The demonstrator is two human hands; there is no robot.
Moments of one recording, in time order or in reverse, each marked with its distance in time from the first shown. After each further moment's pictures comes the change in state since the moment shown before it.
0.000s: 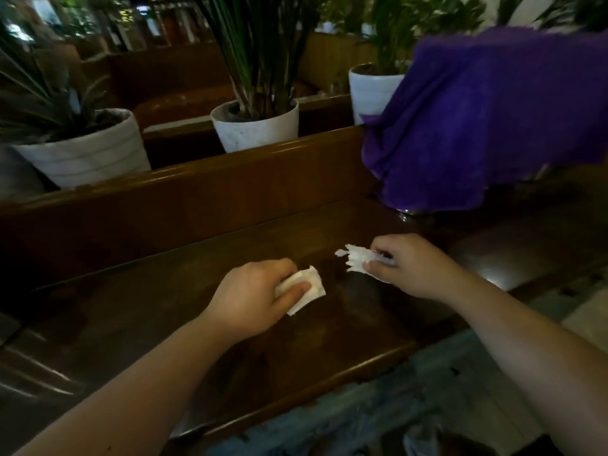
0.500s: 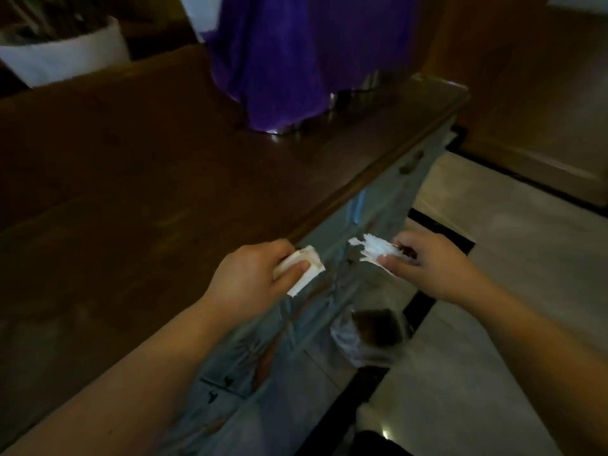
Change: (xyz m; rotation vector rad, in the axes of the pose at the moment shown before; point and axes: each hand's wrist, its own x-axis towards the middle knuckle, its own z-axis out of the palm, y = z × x) left_hand -0.037 0.102 0.094 -0.198 -0.119 0.336; right_hand -0.249 0.022 0.035 0.068 0.214 0.510
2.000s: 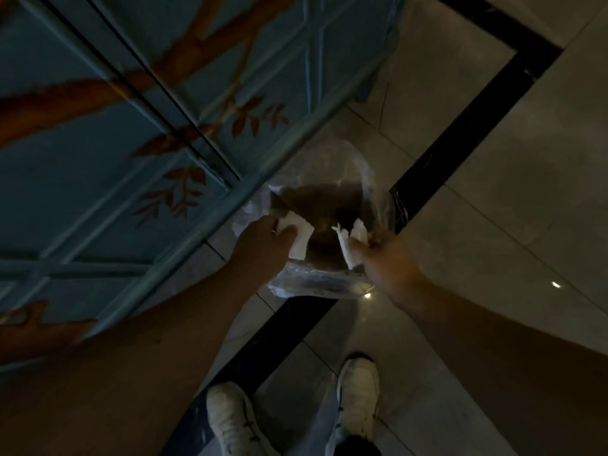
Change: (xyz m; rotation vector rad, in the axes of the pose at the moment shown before) left_hand 0.075 -0.129 0.702 -0.478 -0.349 -0.943; right_hand 0.014 0.538 0.469 0.694 -0.192 0.810
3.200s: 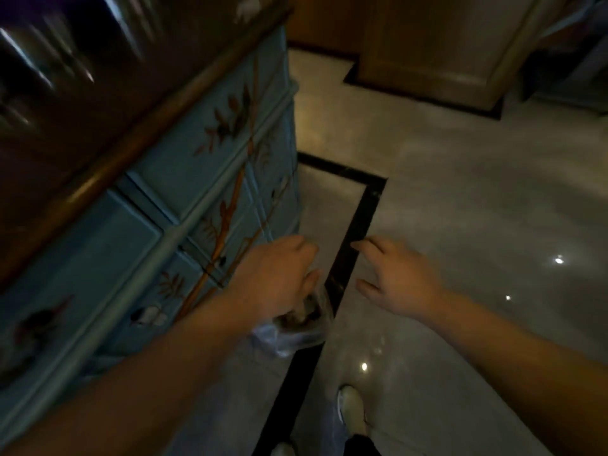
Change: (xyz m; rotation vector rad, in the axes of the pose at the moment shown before) left_hand -0.347 0.323 -0.212 0.893 0.071 1.240; right_hand -0.401 -0.281 -0.202 -0.947 0.399 -0.551
